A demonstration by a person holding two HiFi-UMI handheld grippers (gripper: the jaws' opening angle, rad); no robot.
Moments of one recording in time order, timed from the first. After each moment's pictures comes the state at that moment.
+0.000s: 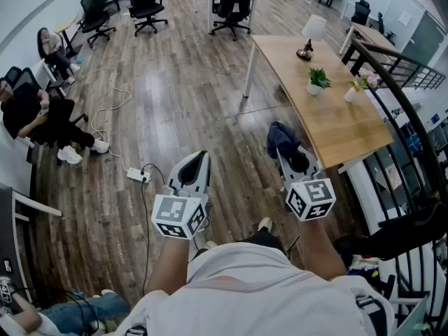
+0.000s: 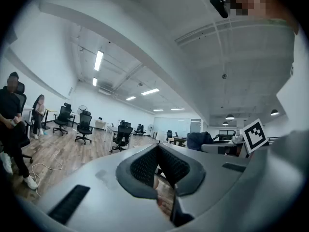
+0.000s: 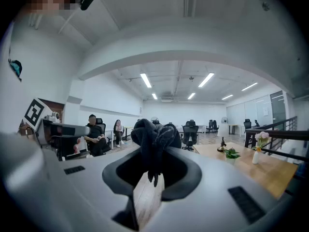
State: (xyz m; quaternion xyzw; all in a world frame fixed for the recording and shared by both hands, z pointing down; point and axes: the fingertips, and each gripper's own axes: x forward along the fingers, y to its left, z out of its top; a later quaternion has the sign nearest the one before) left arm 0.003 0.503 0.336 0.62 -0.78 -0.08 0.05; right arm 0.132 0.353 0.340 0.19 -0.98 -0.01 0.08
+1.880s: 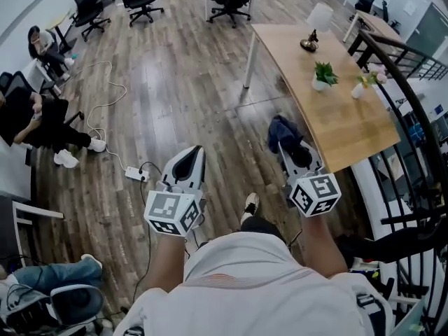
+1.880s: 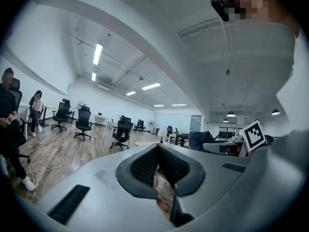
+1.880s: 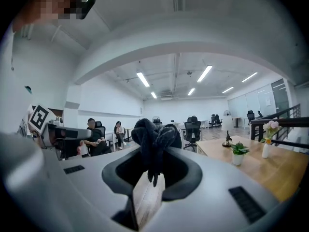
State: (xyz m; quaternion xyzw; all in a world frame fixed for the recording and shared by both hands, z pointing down) left arm -0.054 0.435 0.353 0.62 -0.77 -0.07 0.08; right arm 0.084 0.279 0.361 0.17 -0.98 0.03 0.08
